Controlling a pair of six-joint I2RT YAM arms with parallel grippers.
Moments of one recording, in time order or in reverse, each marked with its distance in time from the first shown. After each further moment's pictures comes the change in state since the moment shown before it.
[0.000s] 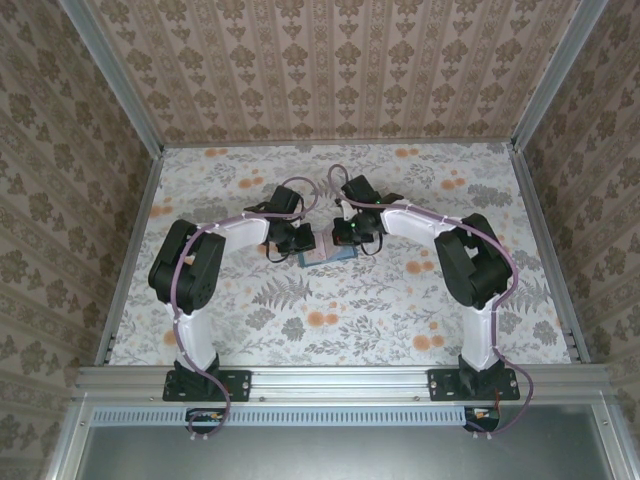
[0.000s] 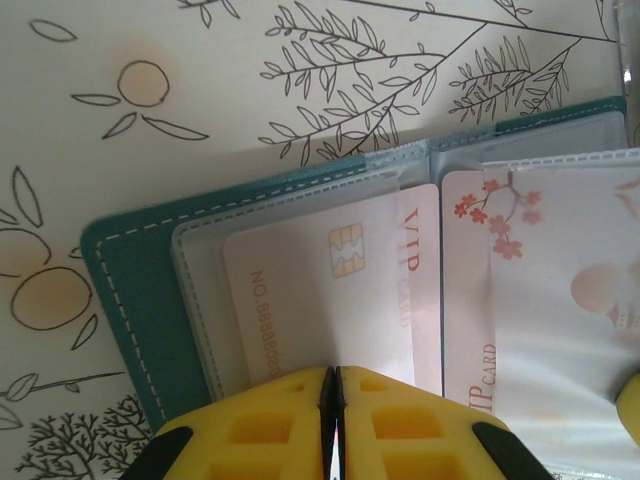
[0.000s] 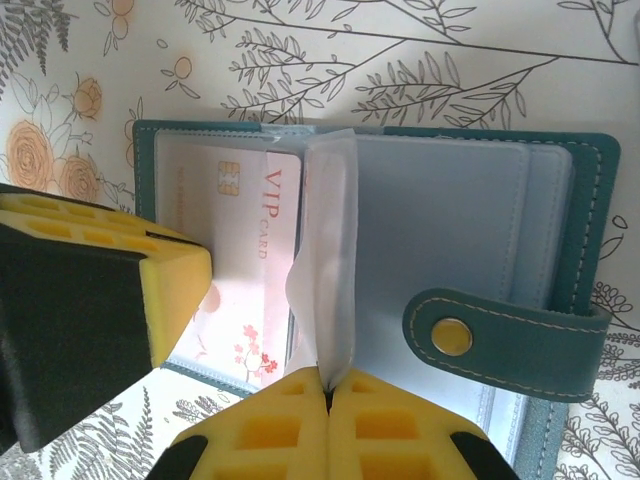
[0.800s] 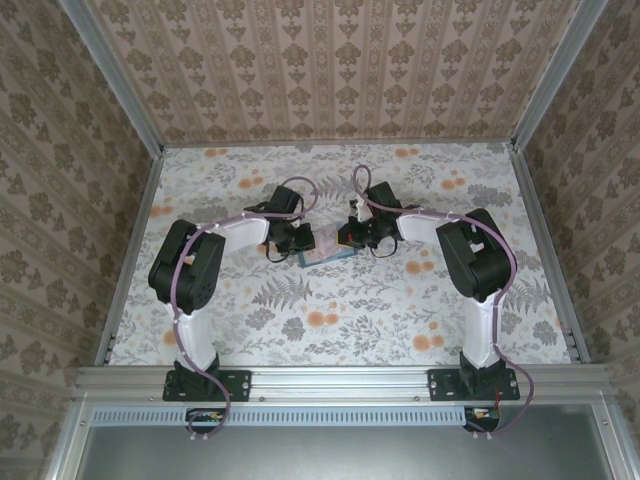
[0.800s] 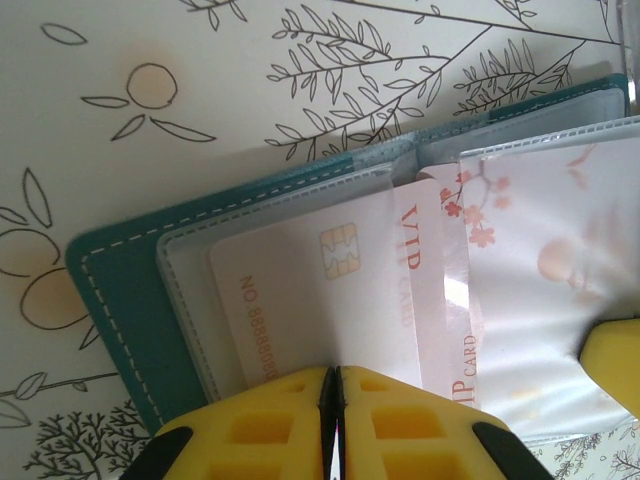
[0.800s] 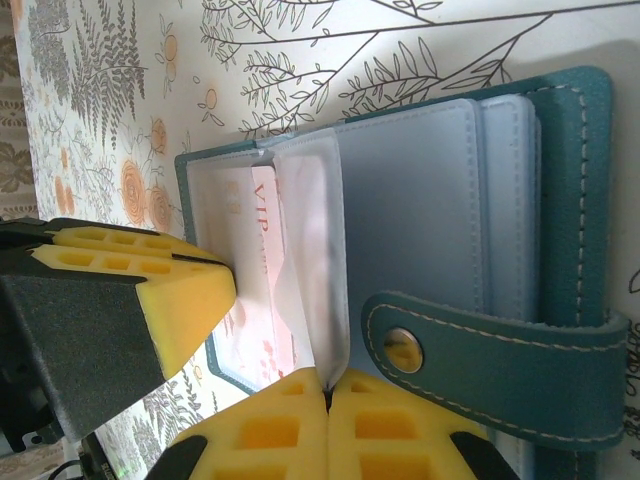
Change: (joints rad) left arm 0.000 0.001 0.000 -0.003 -0.005 0.000; right arm -0.134 0.029 -0.189 0.344 -0.342 0.158
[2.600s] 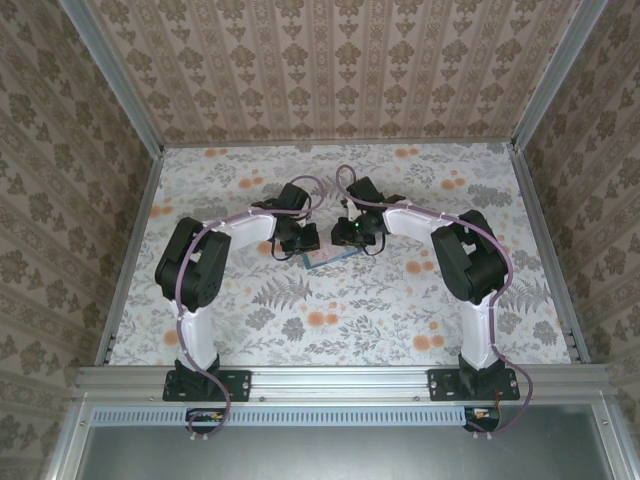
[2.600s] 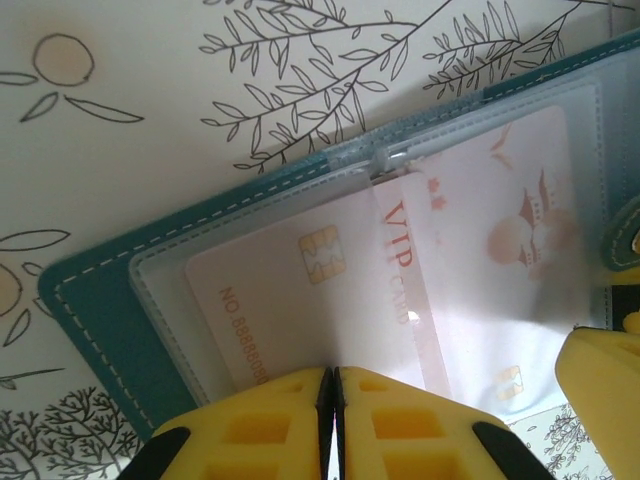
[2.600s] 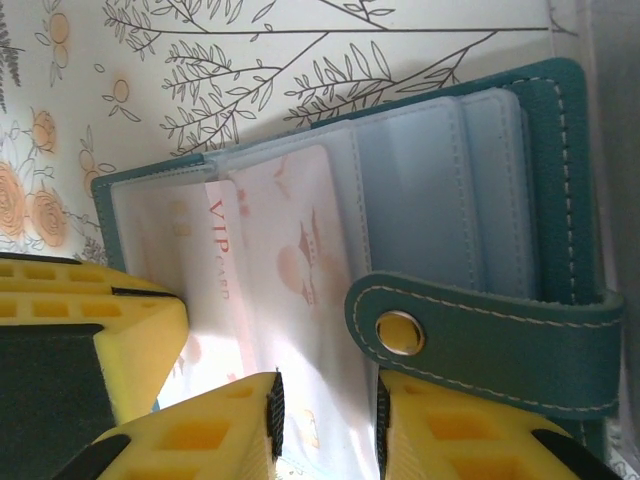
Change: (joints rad) left arm -0.036 0.036 0.079 -0.087 -0.010 0.000; right arm 0.093 0.011 0.163 -0.280 0.264 -0.064
